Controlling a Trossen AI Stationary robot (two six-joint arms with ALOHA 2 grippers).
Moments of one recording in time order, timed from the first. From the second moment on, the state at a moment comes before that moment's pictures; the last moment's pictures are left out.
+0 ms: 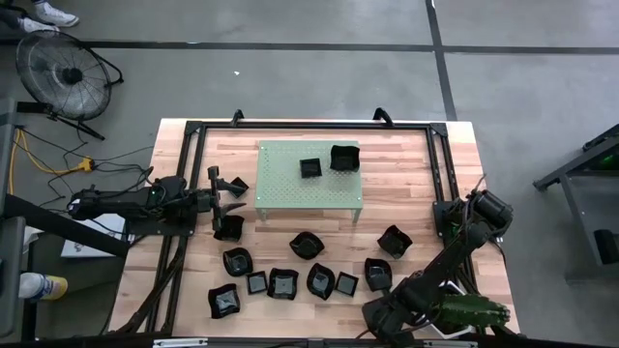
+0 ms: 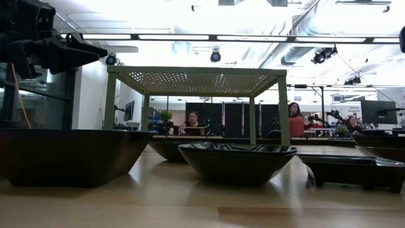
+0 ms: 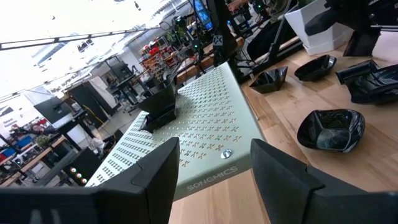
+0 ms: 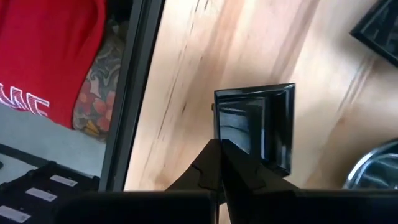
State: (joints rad) left arm 0.01 0.01 0.02 0.02 -0.06 0.55; right arm 0.82 1.90 1.32 -0.74 -0.06 0.58
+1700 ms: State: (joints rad) left arm 0.01 0.01 0.02 0.02 -0.06 0.55; right arm 0.53 1.90 1.79 -1.14 0.54 -0.15
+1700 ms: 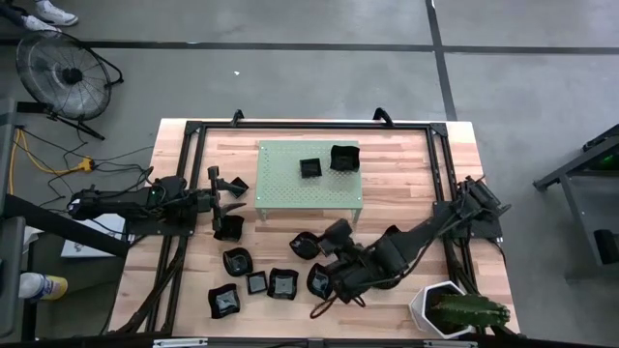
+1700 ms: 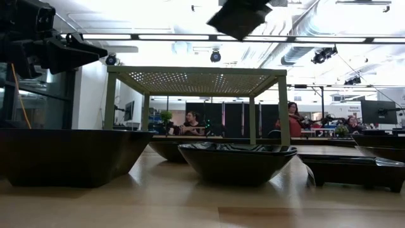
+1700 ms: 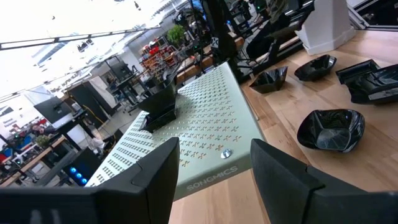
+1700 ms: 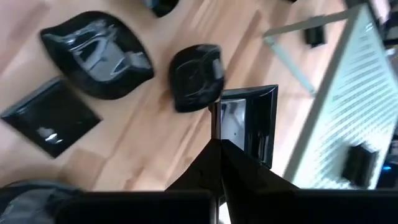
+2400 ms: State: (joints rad) left arm 0.01 0.01 0.02 0.02 -0.06 0.55; right arm 0.32 1.90 1.79 -0.81 0.53 -0.56
